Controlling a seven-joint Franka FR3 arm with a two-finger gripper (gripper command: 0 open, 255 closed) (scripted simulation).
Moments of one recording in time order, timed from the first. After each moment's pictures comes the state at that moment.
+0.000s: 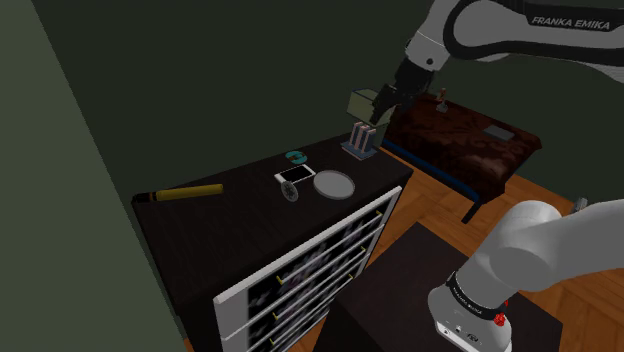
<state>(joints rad) 0.04 -0.65 -0.03 -2.34 0.07 1.89 0.09</state>
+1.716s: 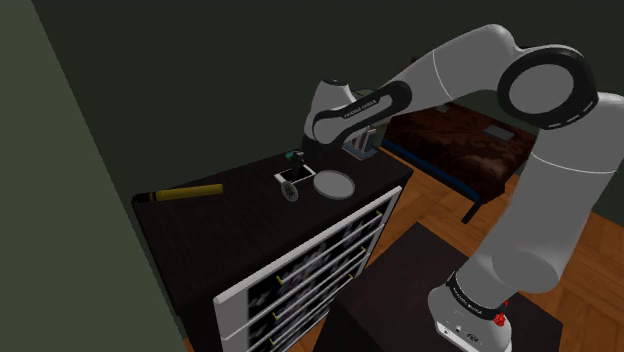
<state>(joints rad) 0.10 0.23 0.04 -2.12 0.03 2.51 0.06</state>
